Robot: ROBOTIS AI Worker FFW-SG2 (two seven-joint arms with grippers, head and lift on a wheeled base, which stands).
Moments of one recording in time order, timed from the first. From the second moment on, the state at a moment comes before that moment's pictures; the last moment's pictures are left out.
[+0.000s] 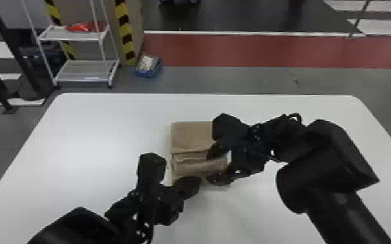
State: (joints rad) left arm 0.16 0.25 -0.36 -1.89 0.24 0.61 -0.21; right arm -0.24 -0.21 0.41 -1.74 0.76 0.47 1.33
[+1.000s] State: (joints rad) left arm 0.16 0.25 -0.36 -1.90 0.24 0.61 -0.21; right arm -0.27 -0.20 0.44 -1.67 0.82 0.46 1.28
